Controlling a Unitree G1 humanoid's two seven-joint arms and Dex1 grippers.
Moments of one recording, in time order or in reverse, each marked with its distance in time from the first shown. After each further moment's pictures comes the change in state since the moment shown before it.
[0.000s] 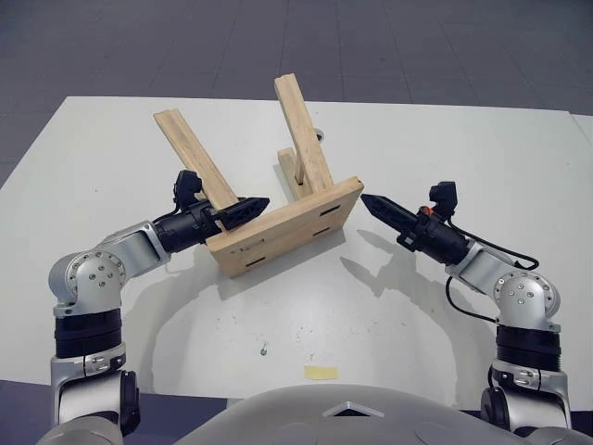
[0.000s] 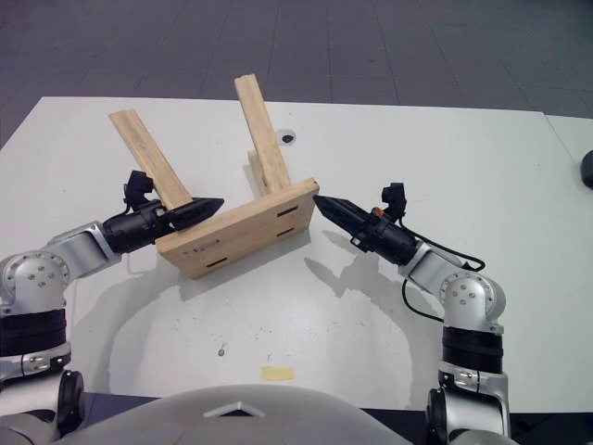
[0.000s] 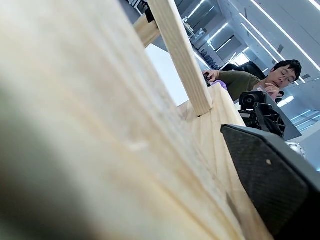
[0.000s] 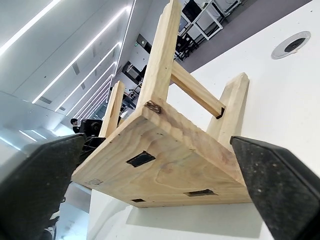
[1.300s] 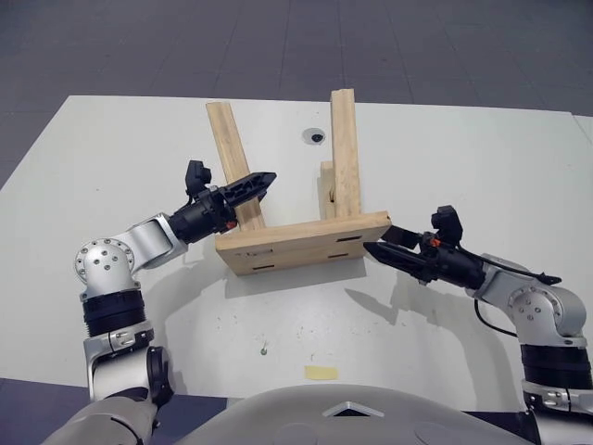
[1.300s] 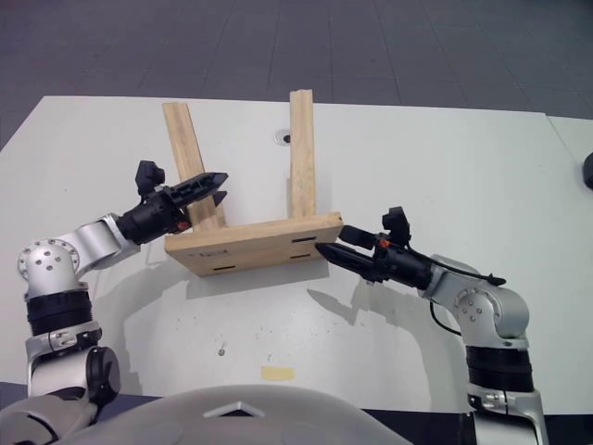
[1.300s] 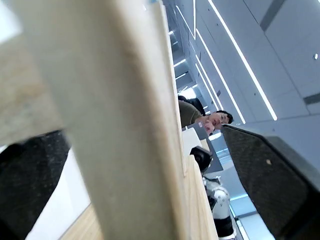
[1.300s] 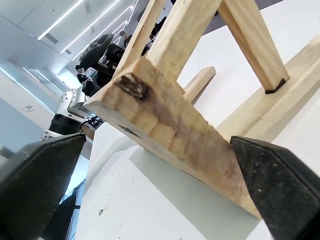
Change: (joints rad) left arm -0.150 -0.198 0.235 0.250 -0.353 0.251 0.310; right arm 0.157 -0.145 0.062 -0.088 -0.191 -0.082 0.280
